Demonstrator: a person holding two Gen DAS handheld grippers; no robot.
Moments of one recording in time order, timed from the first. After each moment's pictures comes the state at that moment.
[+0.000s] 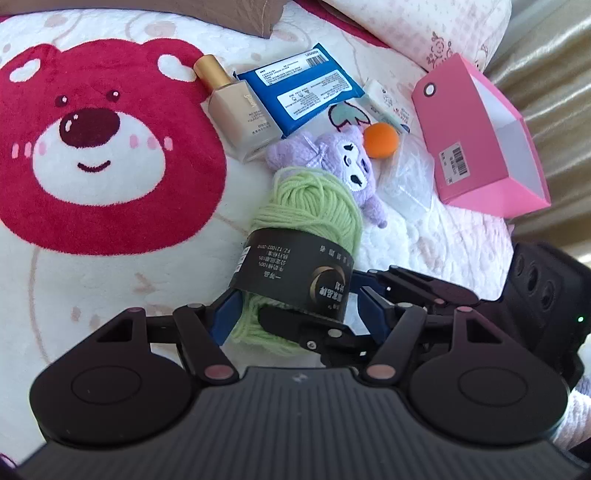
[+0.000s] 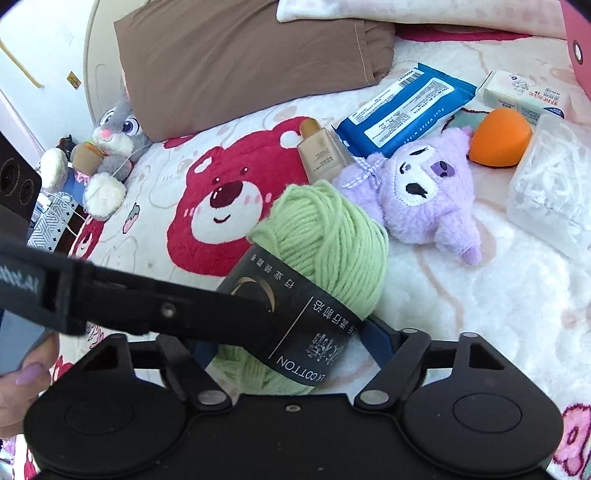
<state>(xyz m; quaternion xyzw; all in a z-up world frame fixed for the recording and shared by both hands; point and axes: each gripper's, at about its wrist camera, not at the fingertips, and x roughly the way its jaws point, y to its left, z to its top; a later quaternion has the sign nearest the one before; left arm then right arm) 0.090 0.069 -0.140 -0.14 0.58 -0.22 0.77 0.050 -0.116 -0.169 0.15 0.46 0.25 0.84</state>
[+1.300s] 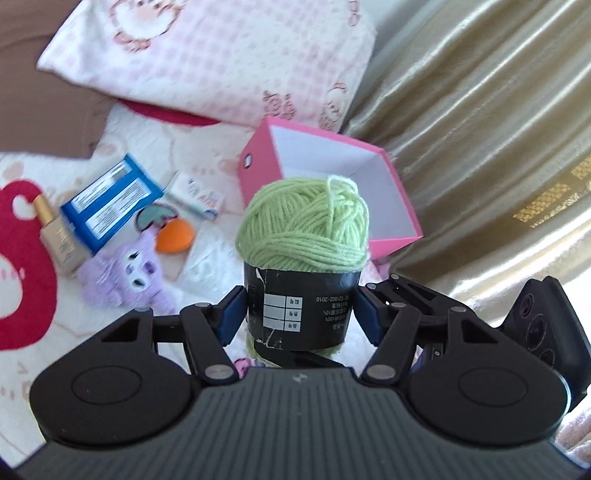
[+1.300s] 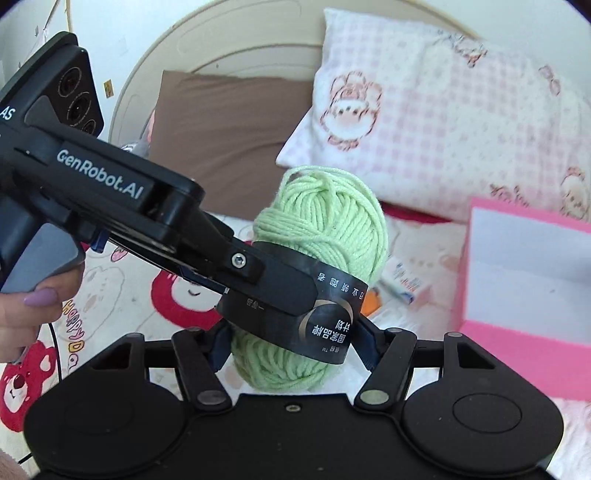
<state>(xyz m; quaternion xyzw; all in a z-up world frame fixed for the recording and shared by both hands) 0.083 -0.063 0.007 -0.14 0.47 -0.34 0.80 -0.011 -0.236 -0.005 0.01 0.31 0.20 0.93</state>
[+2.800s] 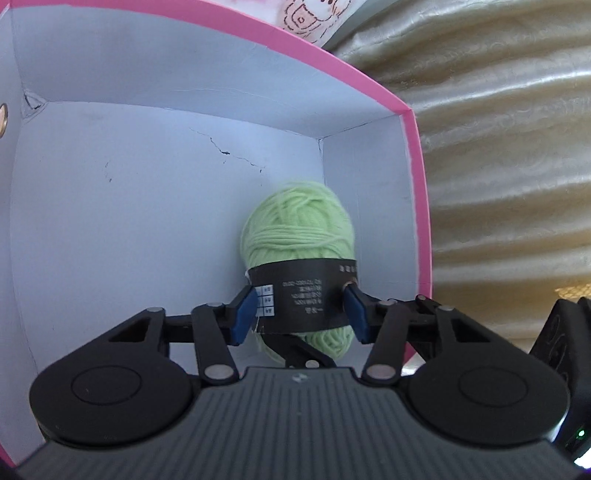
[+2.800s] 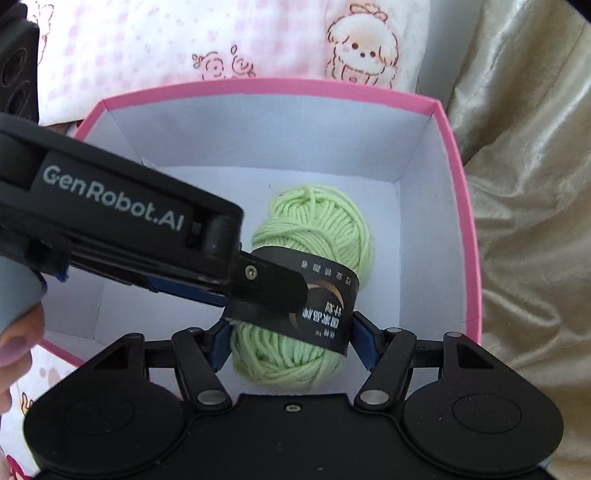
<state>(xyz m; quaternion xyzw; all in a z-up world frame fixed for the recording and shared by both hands) 0.244 -0.338 -0.127 -0.21 0.62 -0.34 0.67 0.143 -0.439 -0.098 0.01 0.55 -0.01 0.84</state>
